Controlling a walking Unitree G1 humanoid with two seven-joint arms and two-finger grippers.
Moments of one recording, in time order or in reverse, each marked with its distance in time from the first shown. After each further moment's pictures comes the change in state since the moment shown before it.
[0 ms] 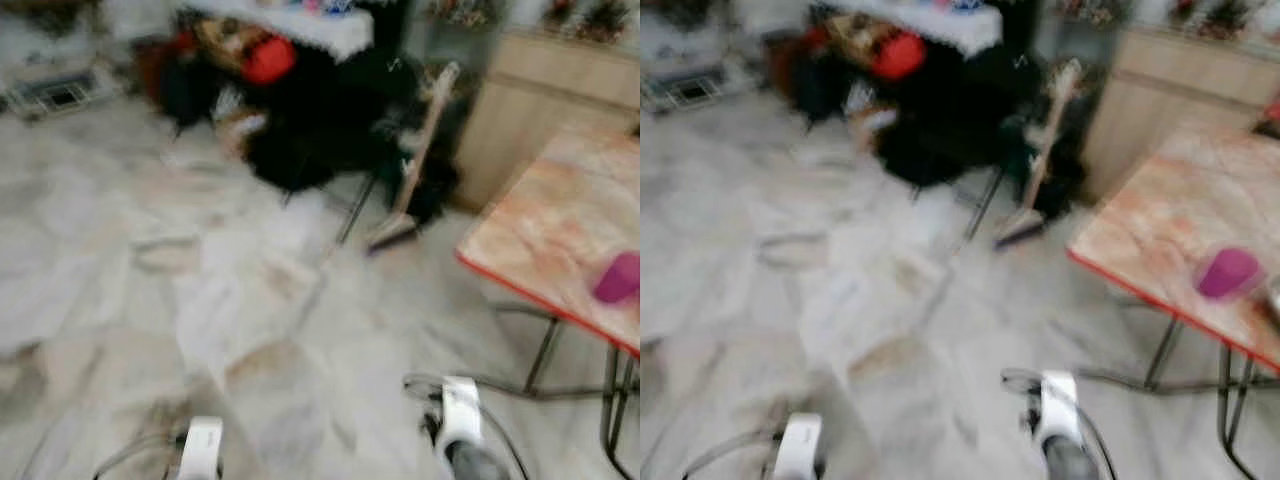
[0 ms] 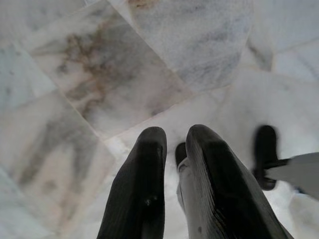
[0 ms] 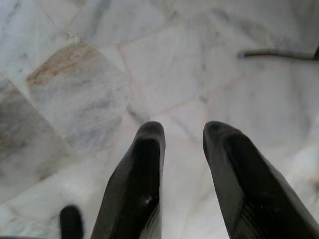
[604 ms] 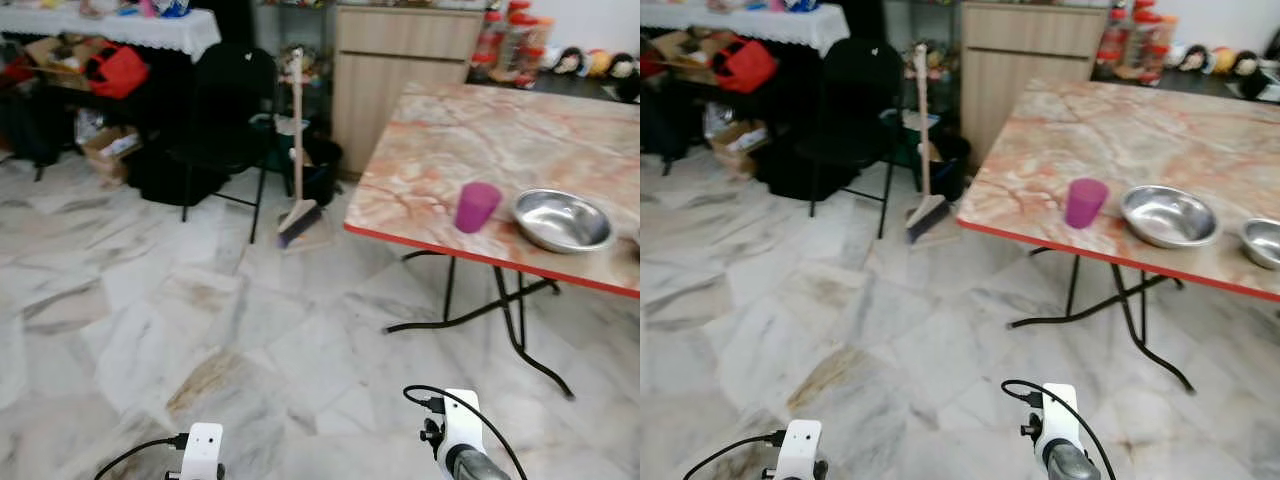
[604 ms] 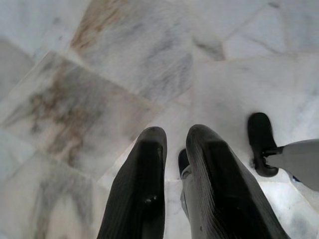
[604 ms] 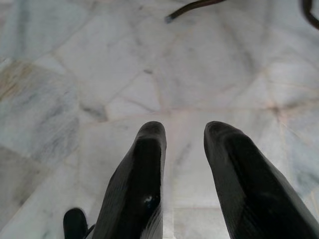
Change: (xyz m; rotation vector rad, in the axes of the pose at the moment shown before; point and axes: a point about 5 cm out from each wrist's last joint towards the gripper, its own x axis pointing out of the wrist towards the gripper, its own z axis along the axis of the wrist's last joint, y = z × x) left arm 0.000 -0.004 -0.001 0.004 -0.001 -0.026; right arm -0.002 -0.006 -0.007 0.003 0.016 -0.027
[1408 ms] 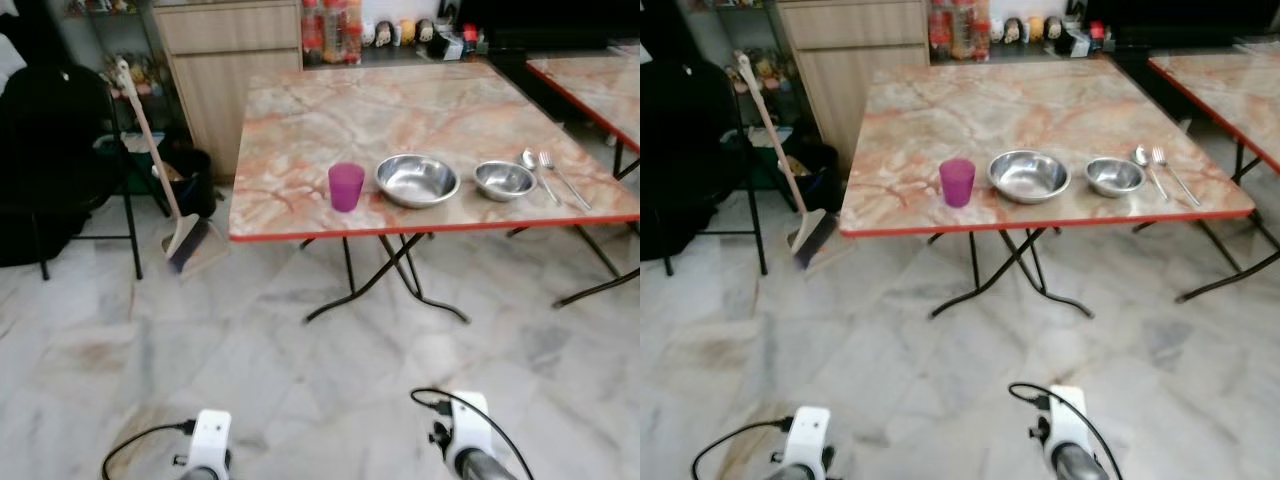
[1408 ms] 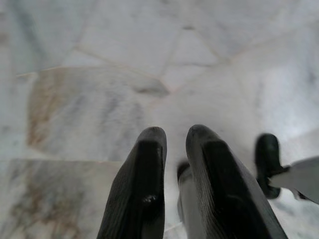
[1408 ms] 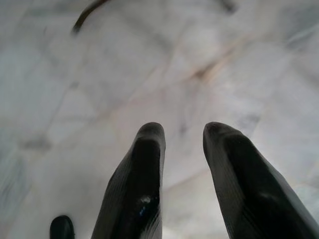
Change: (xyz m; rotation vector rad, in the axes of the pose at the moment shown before) left arm 0.001 -0.009 0.004 0.034 -0.028 -0.024; right arm 0.000 -0.008 0.008 -0.018 -0.032 -0.015
